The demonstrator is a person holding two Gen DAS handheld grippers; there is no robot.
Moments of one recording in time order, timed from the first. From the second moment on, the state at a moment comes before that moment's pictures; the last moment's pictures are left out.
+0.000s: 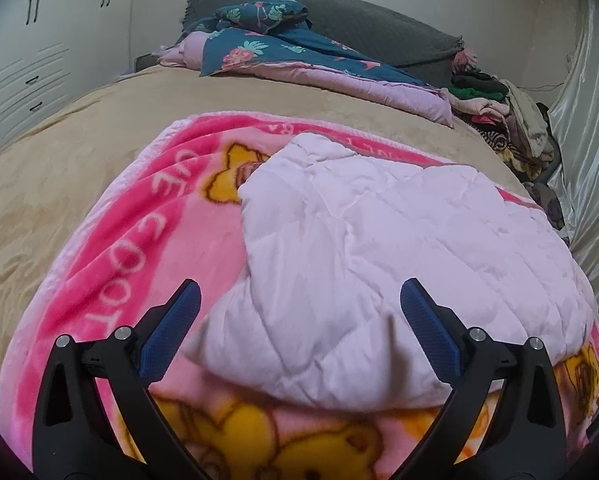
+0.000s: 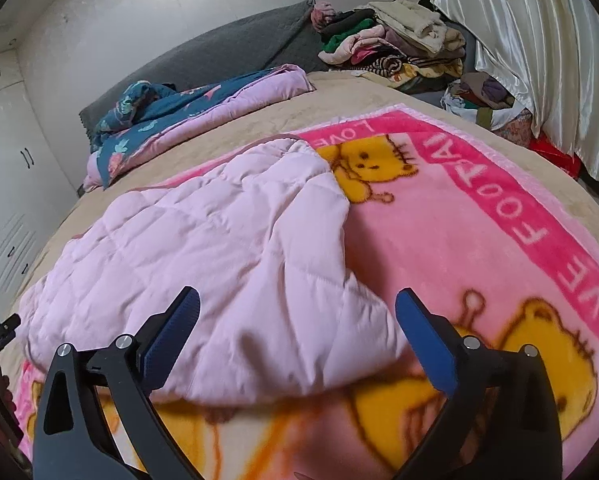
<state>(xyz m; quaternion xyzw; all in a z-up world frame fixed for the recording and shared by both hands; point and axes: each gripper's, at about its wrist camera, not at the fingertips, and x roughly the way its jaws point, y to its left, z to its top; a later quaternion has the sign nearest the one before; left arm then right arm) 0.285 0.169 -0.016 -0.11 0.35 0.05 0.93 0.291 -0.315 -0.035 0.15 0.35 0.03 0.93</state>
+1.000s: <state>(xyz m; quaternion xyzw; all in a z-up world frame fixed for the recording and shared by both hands) 0.254 0.161 -0.070 -0.30 0.39 0.01 0.87 0.258 -0.304 -0.072 0.23 0.39 0.02 0.89</state>
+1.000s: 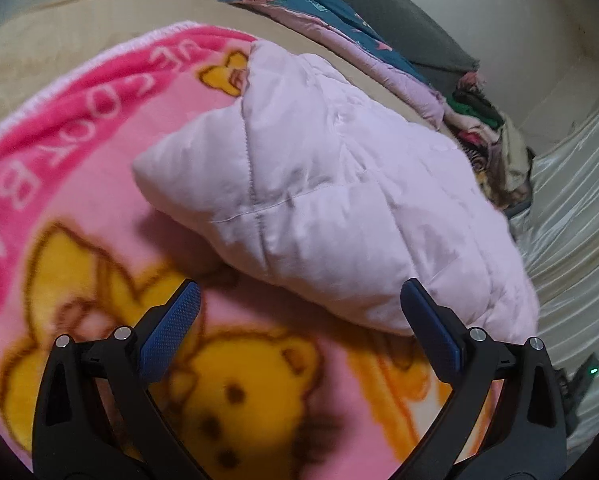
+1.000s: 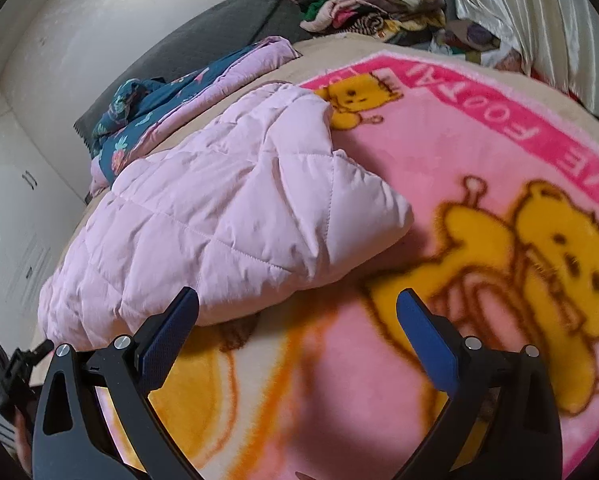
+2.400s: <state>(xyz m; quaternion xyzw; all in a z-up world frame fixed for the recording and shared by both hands) 0.315 0.176 -0.103 -0.39 0.36 -0.01 0.85 0.335 -0.306 -0.104 0.32 0.36 0.03 0.88</state>
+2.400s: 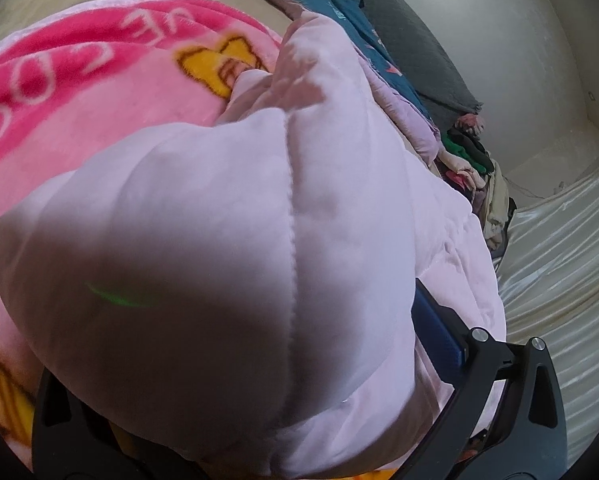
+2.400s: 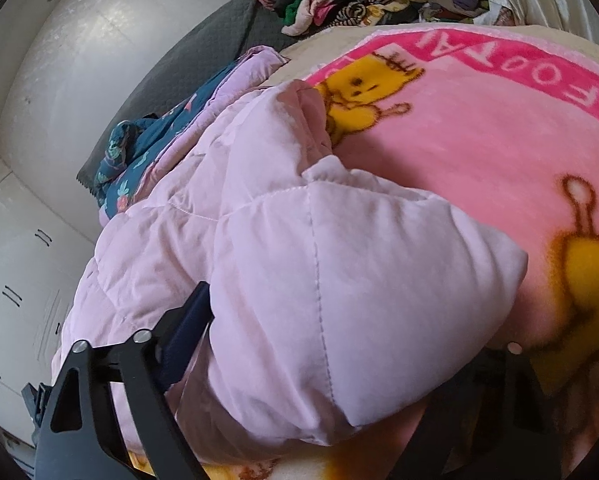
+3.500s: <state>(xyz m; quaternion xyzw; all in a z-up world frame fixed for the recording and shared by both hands) 0.309 0.143 -0.039 -0.21 0.33 0.00 0.92 0.320 -0.267 -0.060 0.14 0.33 0.05 0.93</state>
